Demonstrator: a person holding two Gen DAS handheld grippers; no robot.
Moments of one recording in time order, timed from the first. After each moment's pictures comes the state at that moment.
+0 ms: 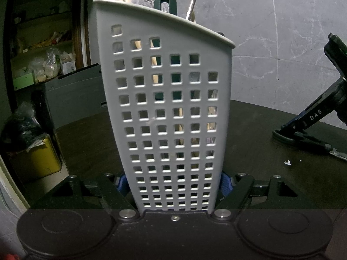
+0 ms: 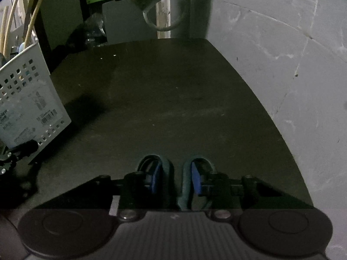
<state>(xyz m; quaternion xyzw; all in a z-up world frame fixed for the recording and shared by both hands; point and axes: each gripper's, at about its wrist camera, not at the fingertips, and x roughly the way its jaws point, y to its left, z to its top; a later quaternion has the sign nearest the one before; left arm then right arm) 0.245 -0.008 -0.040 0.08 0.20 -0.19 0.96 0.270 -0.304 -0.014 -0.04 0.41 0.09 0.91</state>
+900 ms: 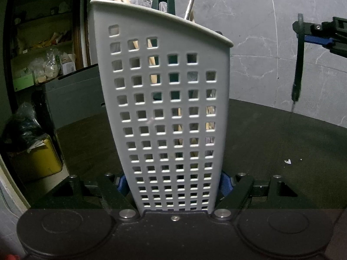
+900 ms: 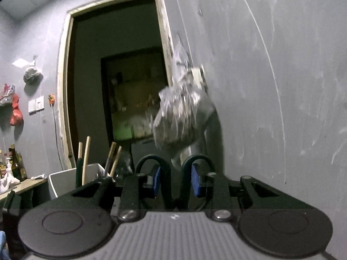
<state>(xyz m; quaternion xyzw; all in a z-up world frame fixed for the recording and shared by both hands) 0.244 -0.011 -0.040 0.09 0.20 -0.19 0.96 0.162 -0.314 0.049 0.07 0.00 0.15 0.99</state>
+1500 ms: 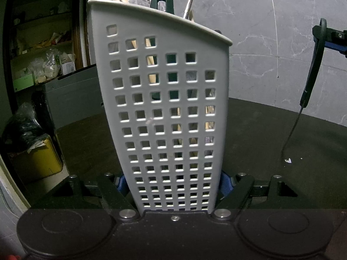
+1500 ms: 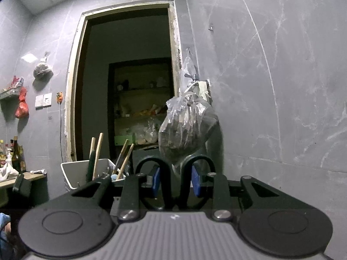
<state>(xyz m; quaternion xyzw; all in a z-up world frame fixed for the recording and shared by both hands) 0.244 -0.012 -0.040 0.09 0.20 -0.19 0.96 0.127 -0.304 0.034 0.04 -0.03 0.14 0.99</state>
